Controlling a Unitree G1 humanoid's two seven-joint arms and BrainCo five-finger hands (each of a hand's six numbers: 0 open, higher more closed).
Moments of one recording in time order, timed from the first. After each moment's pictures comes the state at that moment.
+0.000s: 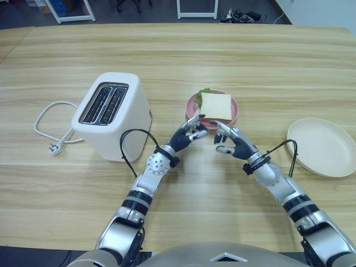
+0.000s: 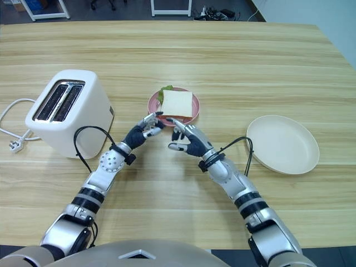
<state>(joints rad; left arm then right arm) -0.26 0.16 -0.22 0.30 0.08 -0.35 -0.18 -0.20 -0.44 0.40 0.23 -0.19 -0.56 -0.09</state>
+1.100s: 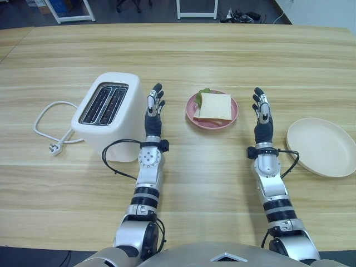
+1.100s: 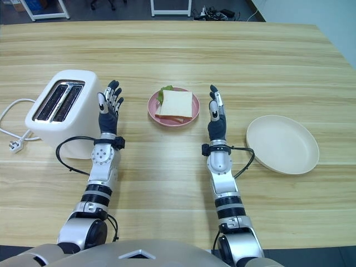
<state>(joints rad) -0.35 -0.01 0.07 0.49 -0.06 -0.42 0.01 -0.22 -0.09 0.05 0.27 -0.10 -0.32 -0.20</state>
